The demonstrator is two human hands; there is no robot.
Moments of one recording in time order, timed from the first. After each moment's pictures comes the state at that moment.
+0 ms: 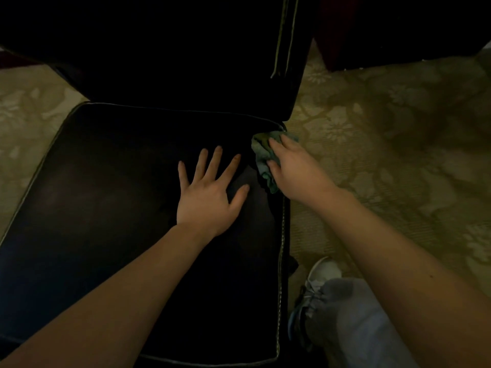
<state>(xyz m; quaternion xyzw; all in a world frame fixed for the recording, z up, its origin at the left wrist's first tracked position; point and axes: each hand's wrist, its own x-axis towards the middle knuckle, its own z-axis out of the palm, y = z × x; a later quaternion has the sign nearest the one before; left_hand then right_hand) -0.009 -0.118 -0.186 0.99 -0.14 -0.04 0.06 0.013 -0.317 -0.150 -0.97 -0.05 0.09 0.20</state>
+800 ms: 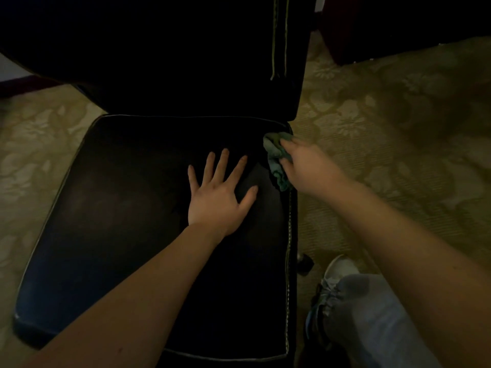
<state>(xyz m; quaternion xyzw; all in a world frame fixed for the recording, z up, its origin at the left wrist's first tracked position) -0.011 -0.121 -0.185 0.99 -0.13 -0.04 0.04 0.017 -0.333 -0.150 -0.97 -0.05 0.10 0.23</state>
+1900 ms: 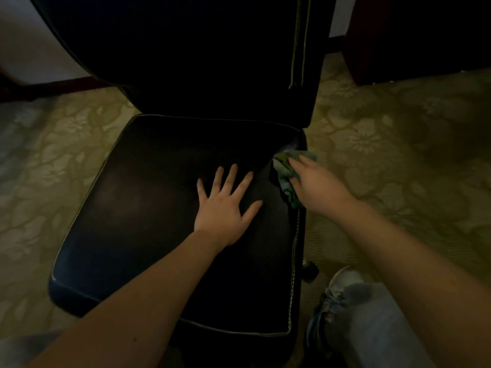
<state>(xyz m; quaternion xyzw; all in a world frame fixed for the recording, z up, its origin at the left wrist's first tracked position) -0.051 -0.101 -0.171 0.99 -0.12 -0.09 0.03 -0.020 -0.325 -0.148 -0.96 -0.08 0.13 0.22</state>
